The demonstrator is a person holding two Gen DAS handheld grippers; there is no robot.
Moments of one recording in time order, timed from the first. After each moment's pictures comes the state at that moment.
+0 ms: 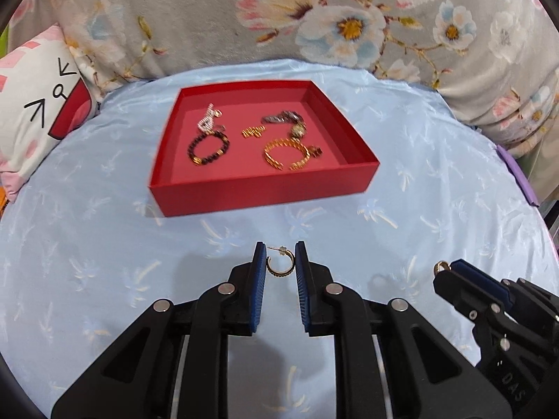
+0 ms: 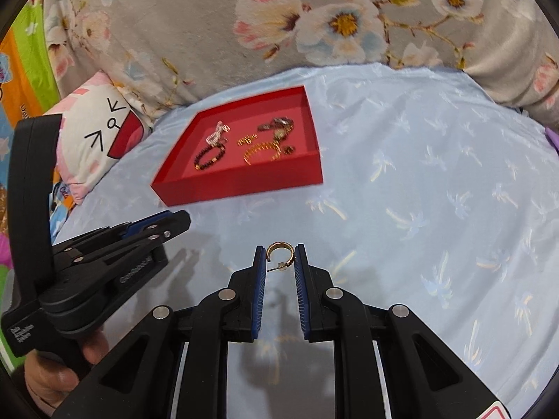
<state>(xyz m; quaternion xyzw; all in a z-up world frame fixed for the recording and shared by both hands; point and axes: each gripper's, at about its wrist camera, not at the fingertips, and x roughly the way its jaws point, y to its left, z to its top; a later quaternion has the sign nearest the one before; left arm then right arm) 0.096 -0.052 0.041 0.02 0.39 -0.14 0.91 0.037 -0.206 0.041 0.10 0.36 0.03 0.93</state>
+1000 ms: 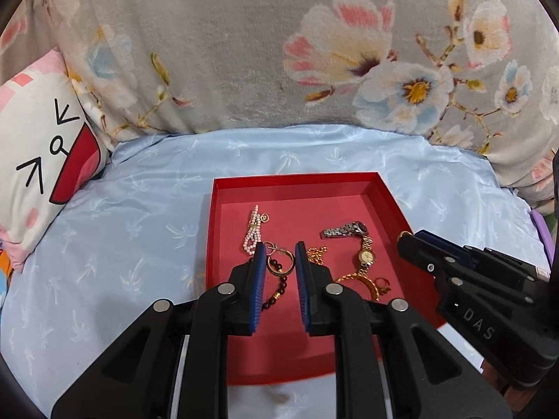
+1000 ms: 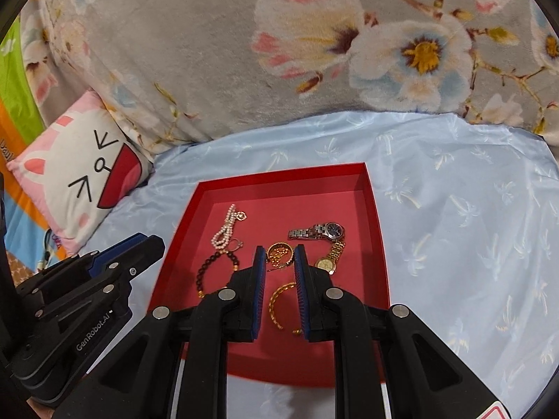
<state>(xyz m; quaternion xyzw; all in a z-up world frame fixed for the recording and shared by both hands) 0.256 -0.028 0.091 0.00 0.36 -0.10 0.93 0.256 -0.182 0.080 0.09 0.37 0.08 0.92</state>
